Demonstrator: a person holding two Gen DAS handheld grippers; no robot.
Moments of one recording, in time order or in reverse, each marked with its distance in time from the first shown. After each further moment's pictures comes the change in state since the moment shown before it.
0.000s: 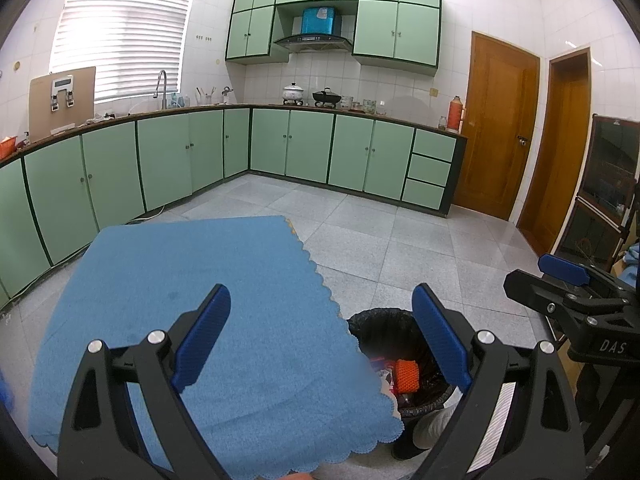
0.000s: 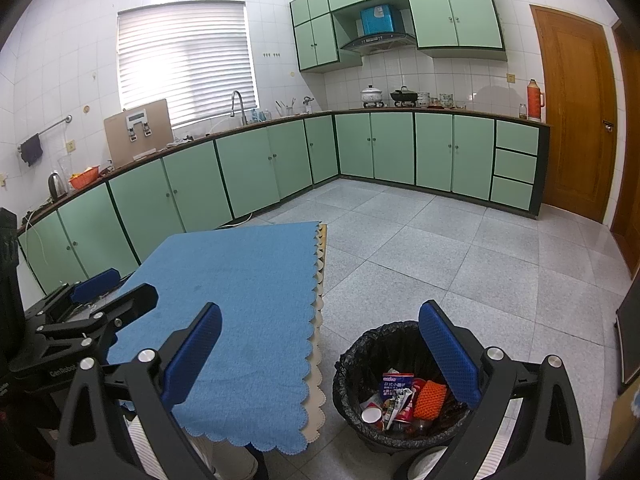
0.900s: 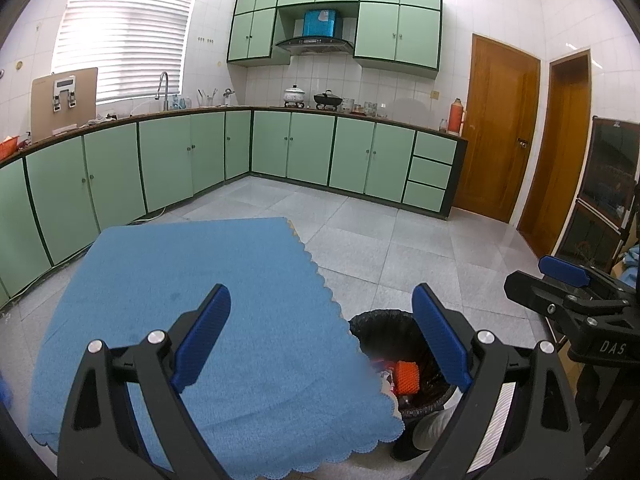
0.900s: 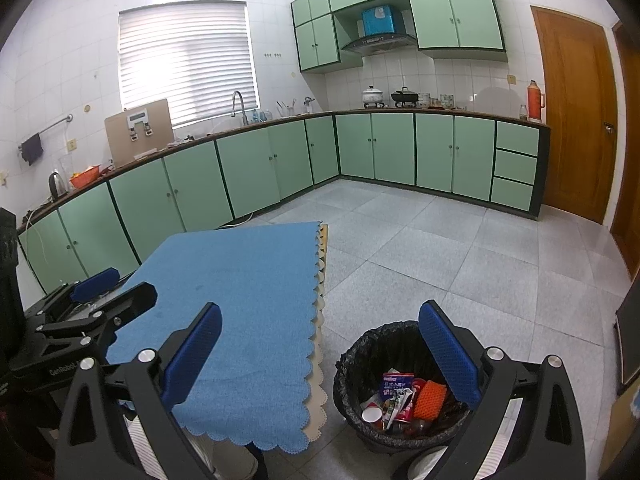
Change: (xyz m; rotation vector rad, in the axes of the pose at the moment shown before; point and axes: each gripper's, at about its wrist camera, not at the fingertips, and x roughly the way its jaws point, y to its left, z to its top) left arm -0.006 0.004 0.000 -0.002 -0.010 0.000; right arm -0.001 0.003 -0.001 0.000 -0.003 0.000
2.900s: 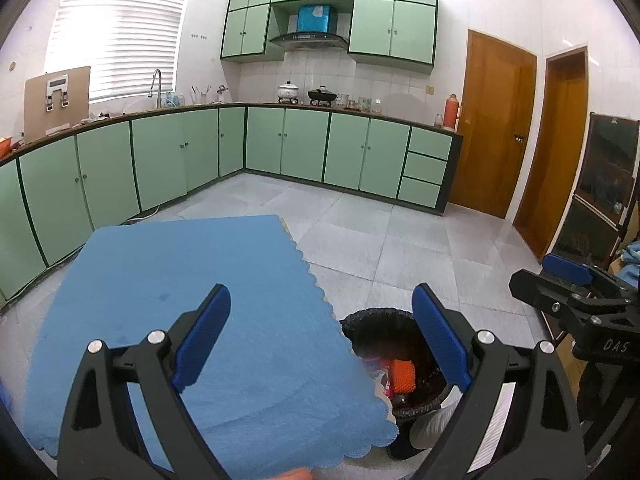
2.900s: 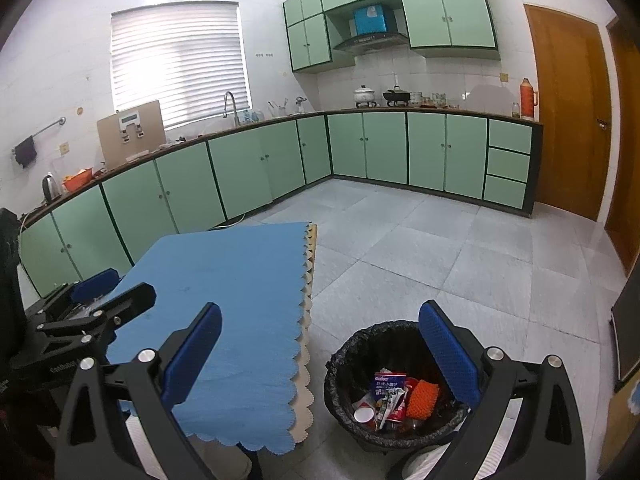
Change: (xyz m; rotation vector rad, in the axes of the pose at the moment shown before) left arm 0.012 -0.011 0.009 0.005 0.017 -0.014; right arm -0.003 -0.017 0.003 0.012 0.003 -0.021
